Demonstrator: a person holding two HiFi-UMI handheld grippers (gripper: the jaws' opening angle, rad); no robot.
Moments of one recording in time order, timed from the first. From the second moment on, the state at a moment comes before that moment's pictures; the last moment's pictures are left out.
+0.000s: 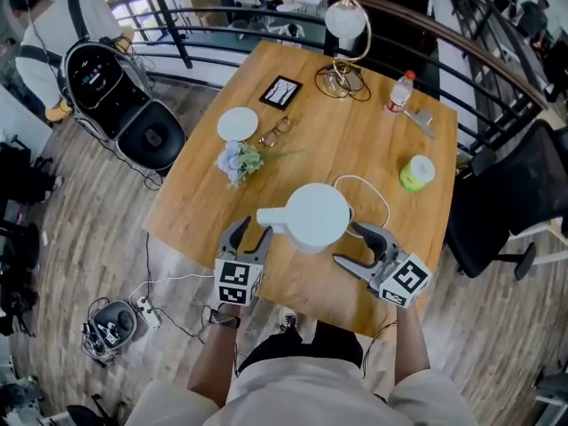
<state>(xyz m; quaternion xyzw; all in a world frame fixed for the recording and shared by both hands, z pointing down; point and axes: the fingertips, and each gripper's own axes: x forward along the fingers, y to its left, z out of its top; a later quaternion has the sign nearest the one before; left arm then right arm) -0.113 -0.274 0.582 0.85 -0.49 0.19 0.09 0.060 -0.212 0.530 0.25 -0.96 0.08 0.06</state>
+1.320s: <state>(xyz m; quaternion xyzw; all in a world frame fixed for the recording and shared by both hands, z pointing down) -0.093 -0.312 0.648 0.84 -0.49 0.22 0.14 0.047 -0.253 0.591 0.12 -0.98 0.08 0.12</state>
